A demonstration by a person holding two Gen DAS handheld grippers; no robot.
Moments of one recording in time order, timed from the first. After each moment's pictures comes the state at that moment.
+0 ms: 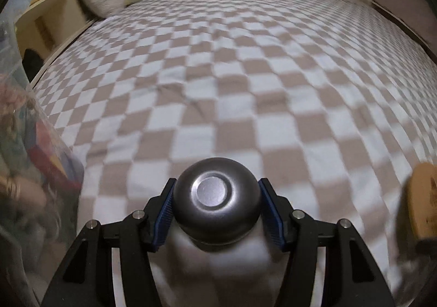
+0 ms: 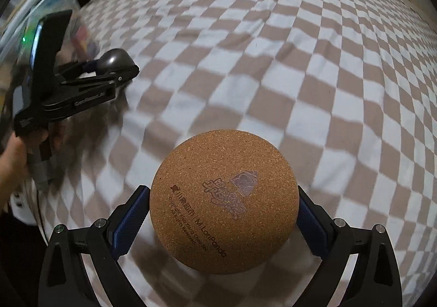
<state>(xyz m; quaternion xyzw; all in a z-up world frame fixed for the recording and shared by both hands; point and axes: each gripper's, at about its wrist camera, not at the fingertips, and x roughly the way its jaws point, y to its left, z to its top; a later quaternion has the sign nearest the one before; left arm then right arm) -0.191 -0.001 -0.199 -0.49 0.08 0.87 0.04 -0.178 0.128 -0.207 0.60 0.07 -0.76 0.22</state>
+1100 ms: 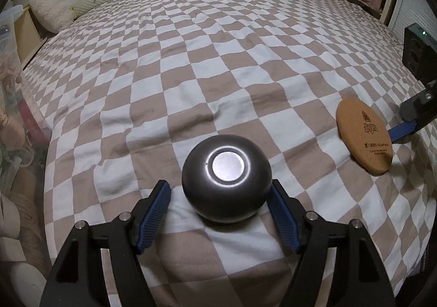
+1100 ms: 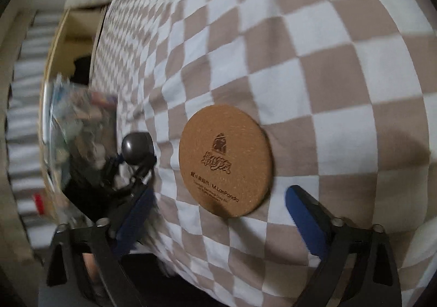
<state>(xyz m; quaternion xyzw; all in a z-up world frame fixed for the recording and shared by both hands) -0.074 0.020 -0.201 -0.49 0.11 0.85 0.16 -0.087 0.272 -0.229 0.67 -0.32 -0.64 0.20</state>
